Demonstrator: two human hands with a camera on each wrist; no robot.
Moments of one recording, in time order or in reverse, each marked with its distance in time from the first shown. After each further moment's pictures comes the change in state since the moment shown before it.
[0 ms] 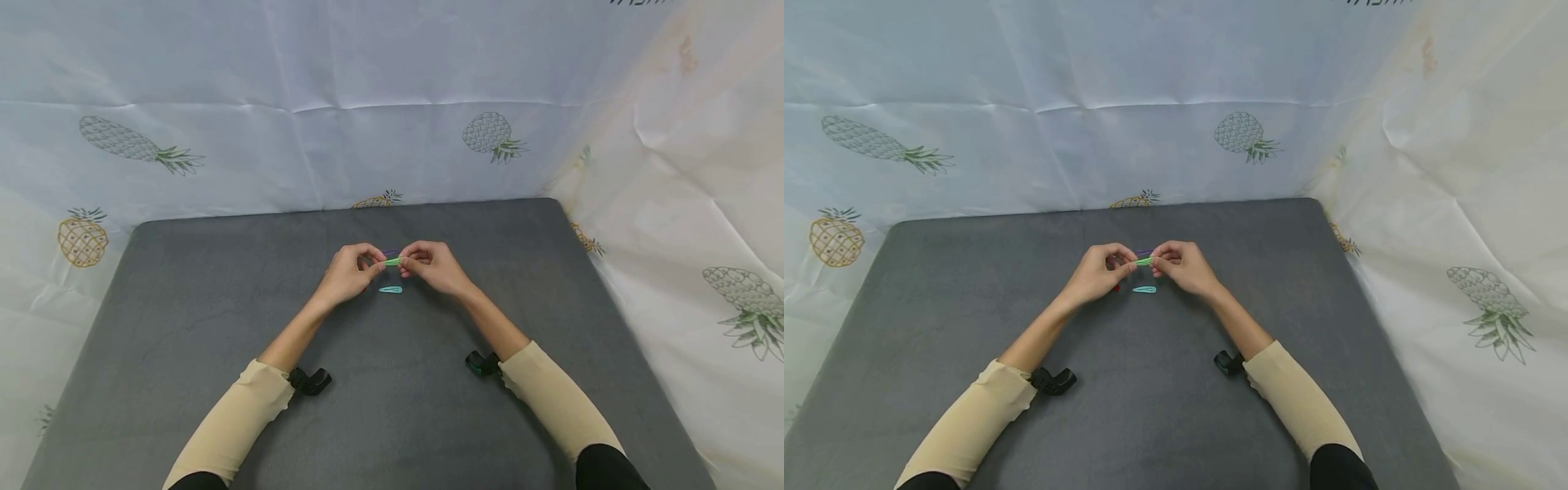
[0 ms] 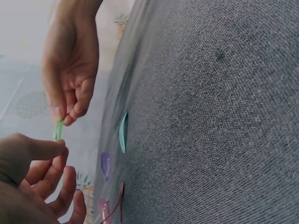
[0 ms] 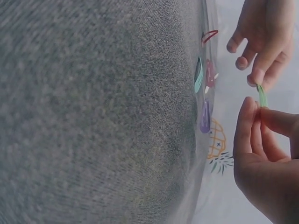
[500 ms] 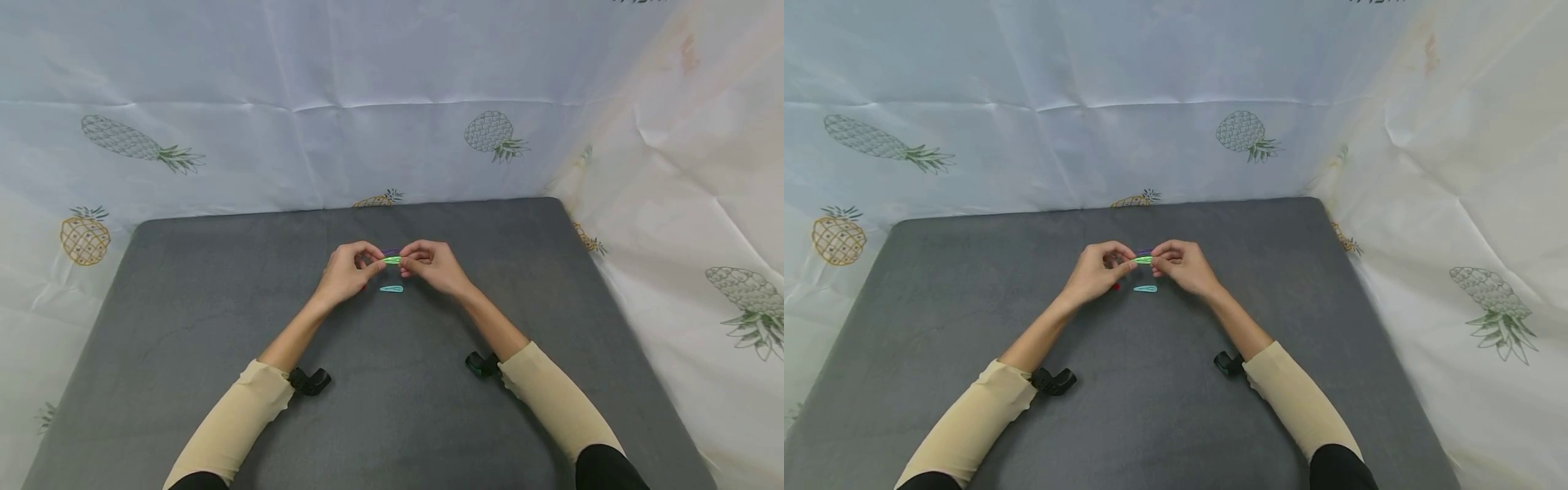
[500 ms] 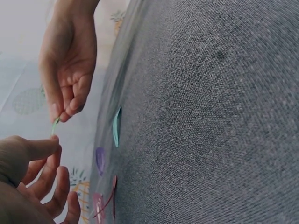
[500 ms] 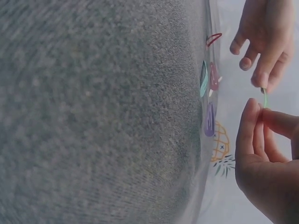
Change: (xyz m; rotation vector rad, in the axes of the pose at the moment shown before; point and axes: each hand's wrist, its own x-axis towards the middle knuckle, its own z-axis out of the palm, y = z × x) left_hand -0.001 -0.005 0.000 -0.009 0.060 0.021; right_hand 0.000 0.003 0.003 0.054 0.018 0.013
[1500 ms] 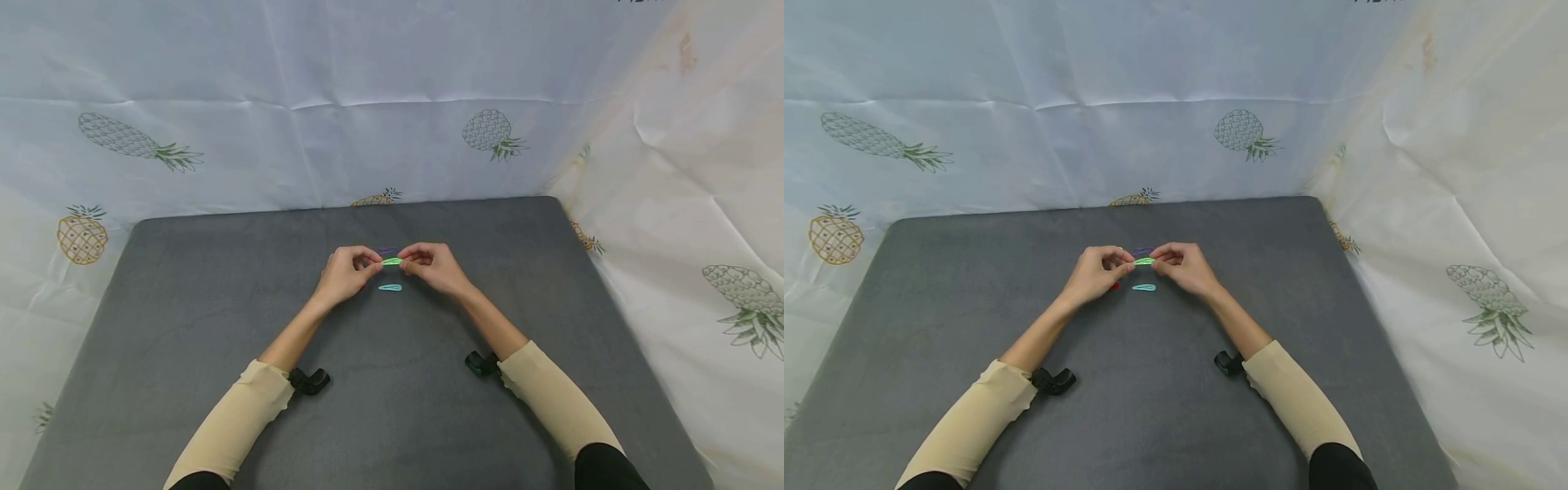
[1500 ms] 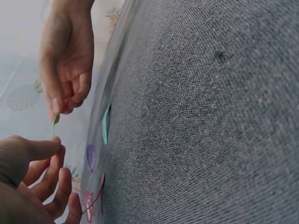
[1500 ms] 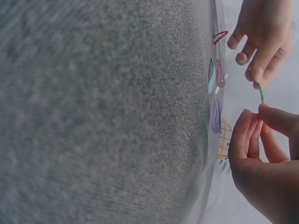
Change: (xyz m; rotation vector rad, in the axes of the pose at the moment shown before) left_hand -0.002 -0.007 0.003 0.039 -0.007 -0.020; right_hand -0.003 0.005 -0.001 -0.102 0.023 0.017
